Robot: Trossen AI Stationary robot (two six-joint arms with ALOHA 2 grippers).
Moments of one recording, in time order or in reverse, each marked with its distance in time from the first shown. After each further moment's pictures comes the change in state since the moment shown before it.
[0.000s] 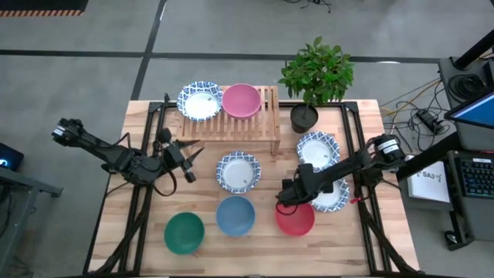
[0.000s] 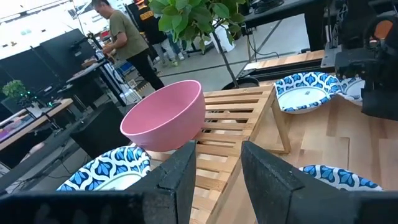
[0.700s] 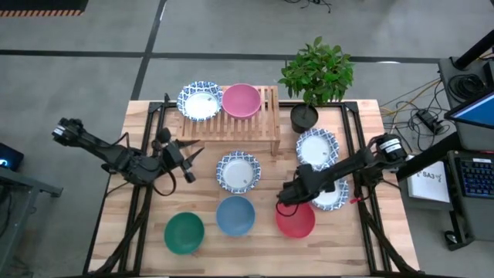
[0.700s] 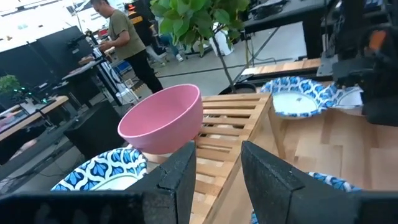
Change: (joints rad) left arm -0.012 0.000 0.019 -0.003 0.001 -0.031; right arm 0.001 -0.032 0.015 -0.016 -0.077 -0.112
